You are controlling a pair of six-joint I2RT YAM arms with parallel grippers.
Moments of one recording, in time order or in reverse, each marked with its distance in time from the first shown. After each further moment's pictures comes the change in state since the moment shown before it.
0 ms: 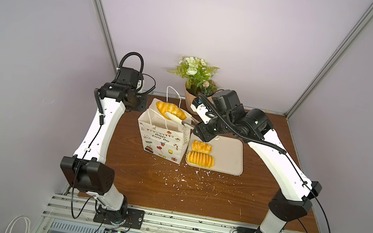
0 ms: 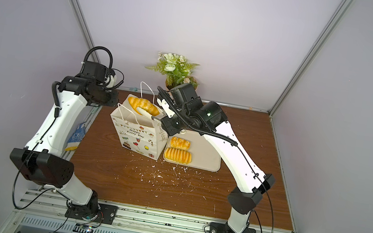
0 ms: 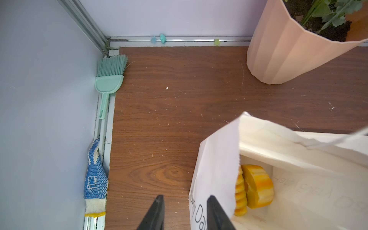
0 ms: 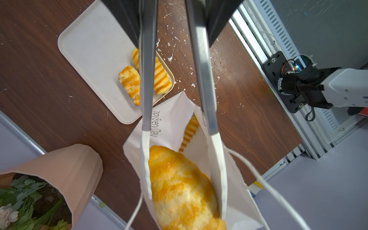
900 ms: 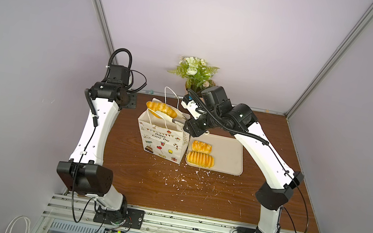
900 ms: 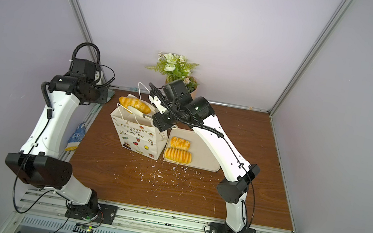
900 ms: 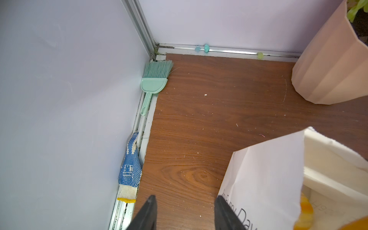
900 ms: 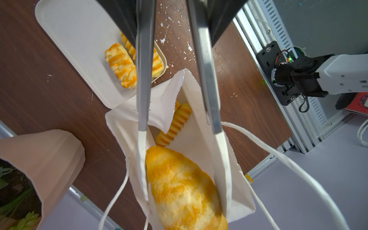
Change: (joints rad) left arm 0.078 -0.021 0.021 -0.001 -0.138 -0.021; right arm 0.001 0.140 0.092 0.015 -0.074 0.000
